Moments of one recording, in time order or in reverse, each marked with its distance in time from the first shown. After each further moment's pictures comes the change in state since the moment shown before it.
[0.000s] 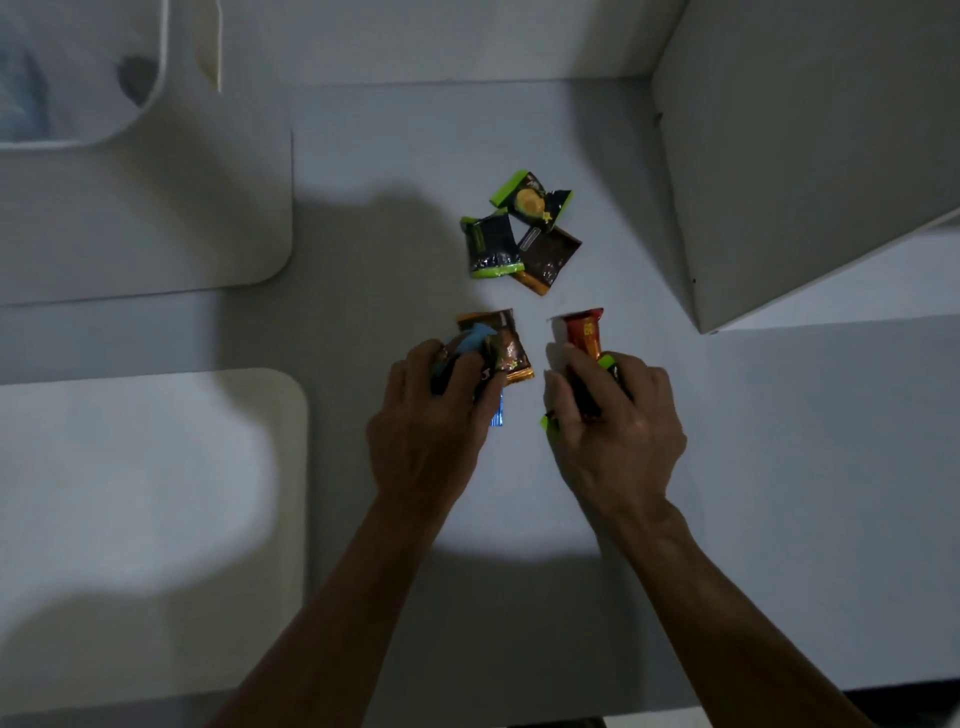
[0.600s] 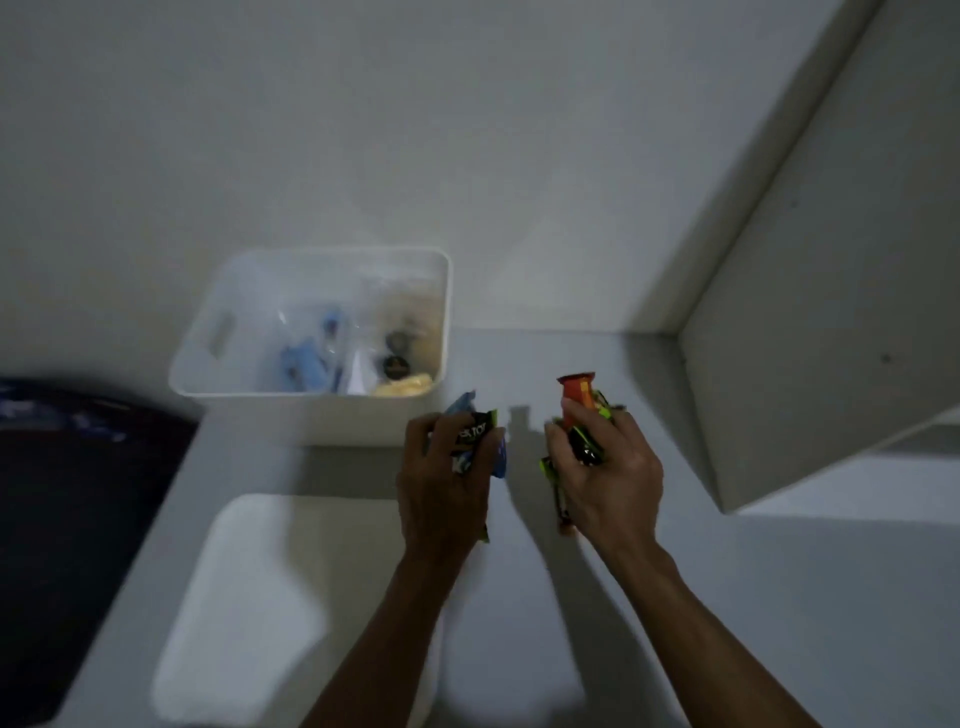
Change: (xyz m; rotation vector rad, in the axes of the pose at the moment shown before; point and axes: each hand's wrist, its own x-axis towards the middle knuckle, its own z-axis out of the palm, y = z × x) left_hand 0.091 -0.023 -0.178 -0.461 0.318 -0.279; right_hand 0.100 -0.152 -0.082 0.461 0.011 -0.005
